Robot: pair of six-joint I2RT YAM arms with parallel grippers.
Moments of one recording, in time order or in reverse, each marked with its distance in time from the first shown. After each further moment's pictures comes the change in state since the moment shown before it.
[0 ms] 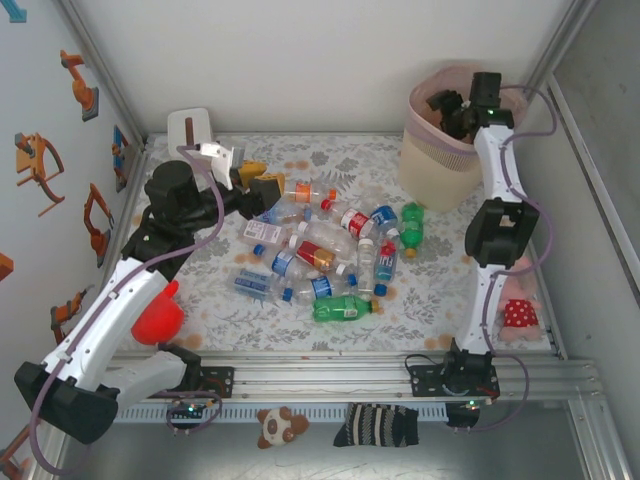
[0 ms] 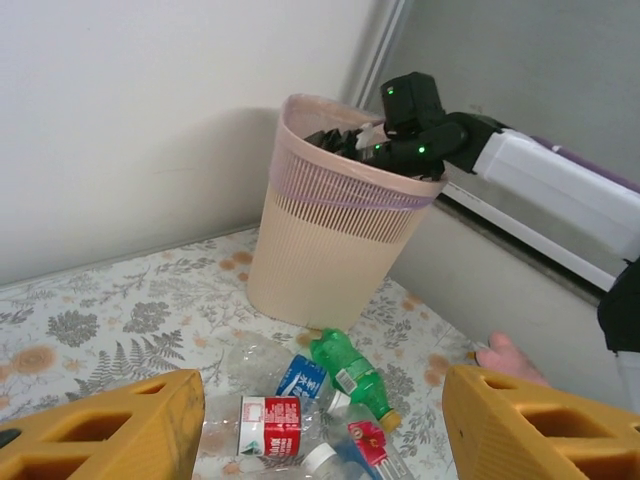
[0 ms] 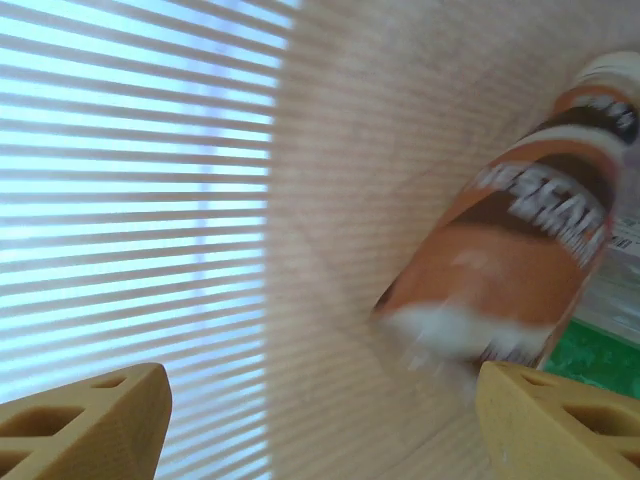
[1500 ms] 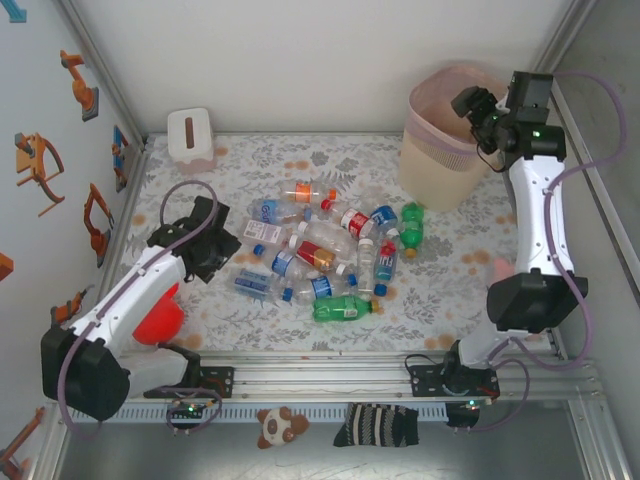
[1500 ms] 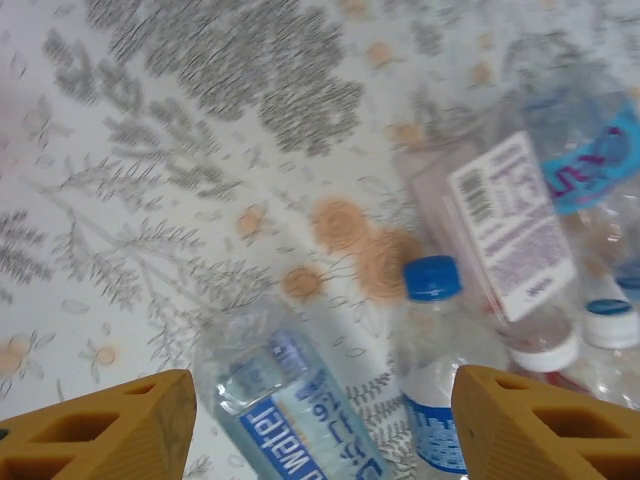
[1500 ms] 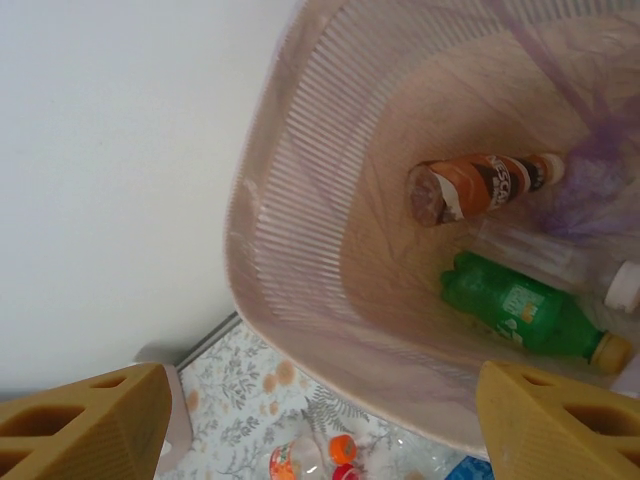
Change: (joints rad) left arm 0.068 0.136 -0.159 -0.764 -0.626 -0.974; right arm -0.003 -0.618 -0.412 -0.082 0.138 -0.214
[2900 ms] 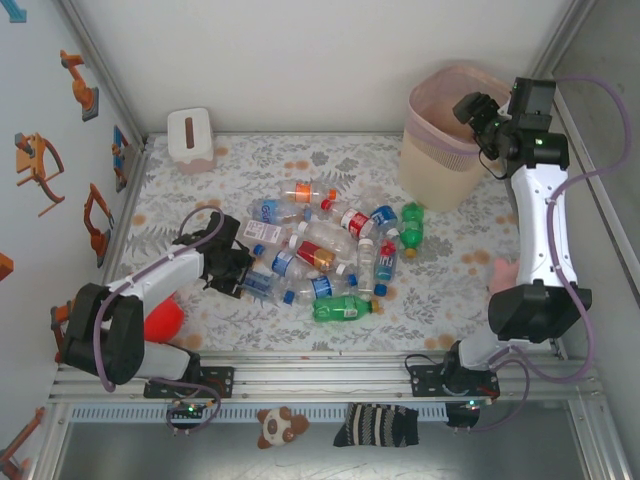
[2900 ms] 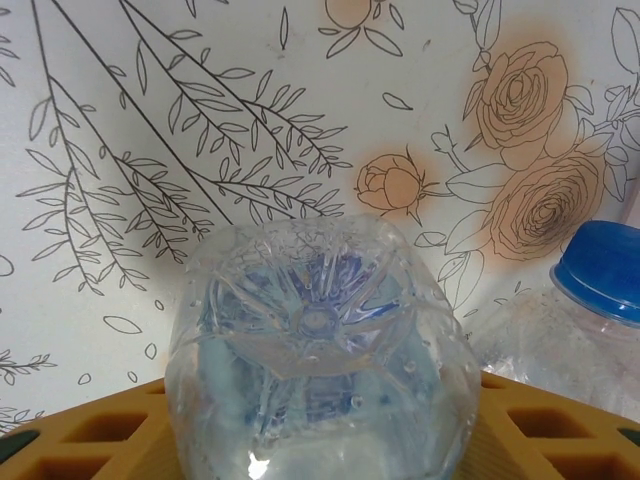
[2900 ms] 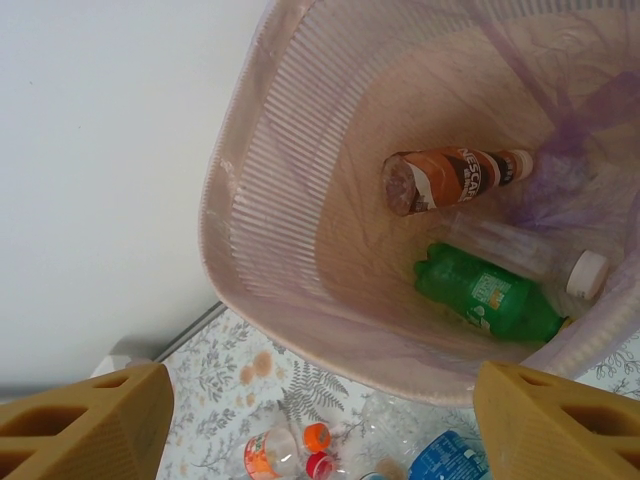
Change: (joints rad) left arm 0.021 0.173 -0.182 0.249 0.312 -0.301; right arm 0.000 -0.062 -0.057 0.000 0.023 -0.030
